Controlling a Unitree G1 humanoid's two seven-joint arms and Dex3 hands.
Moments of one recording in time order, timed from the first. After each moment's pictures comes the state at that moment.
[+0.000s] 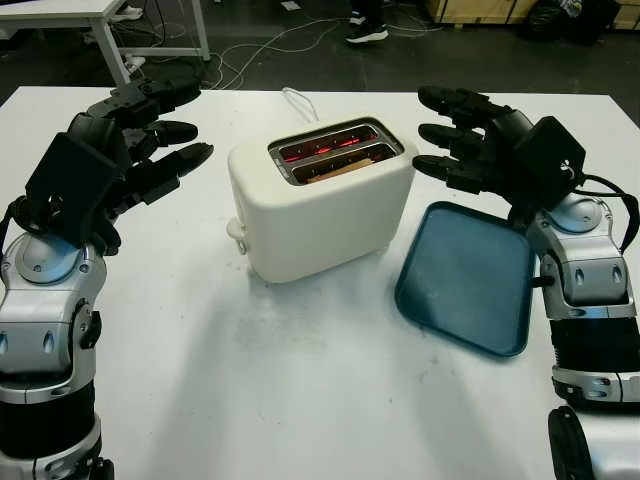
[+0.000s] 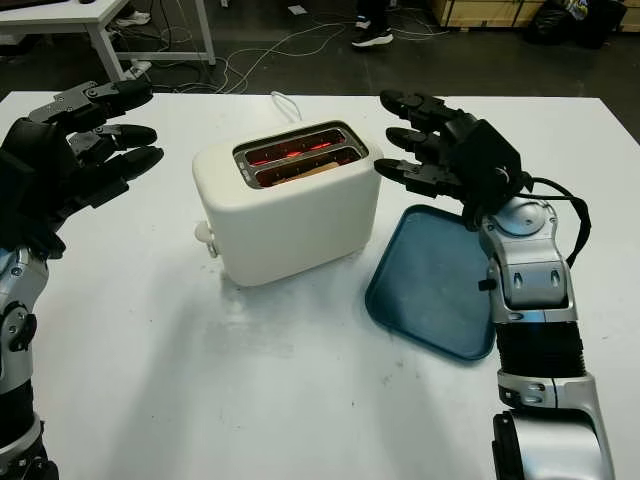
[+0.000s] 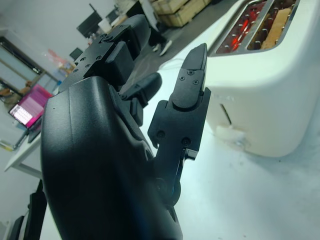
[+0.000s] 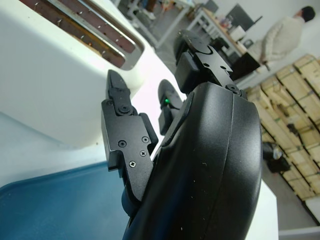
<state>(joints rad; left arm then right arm) -0.34 0.36 0.20 -0.47 -0.13 0.54 -0.19 -0.56 -0.41 -0.07 0.07 0.06 0.33 0.38</state>
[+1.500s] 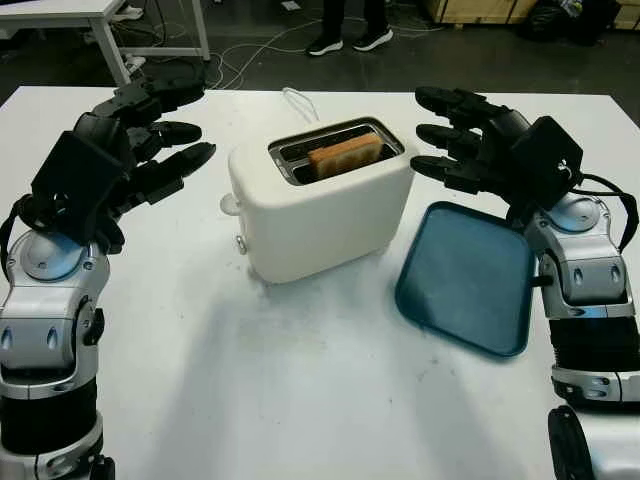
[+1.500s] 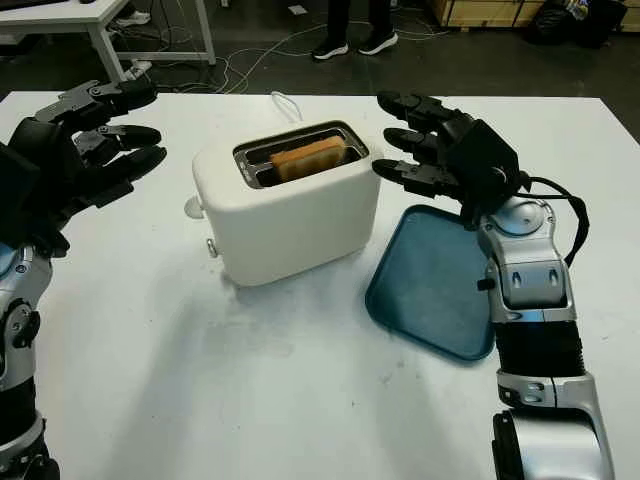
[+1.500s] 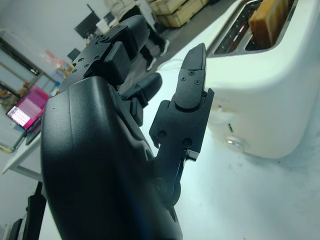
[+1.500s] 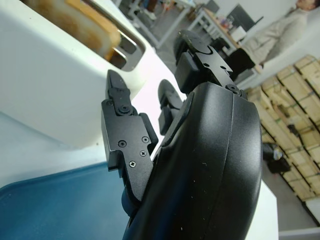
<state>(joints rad) -0.35 0.36 0.19 -0.46 -0.13 0.54 -0.19 -0.57 -0.41 -0.07 0.07 0.06 0.34 0.38</state>
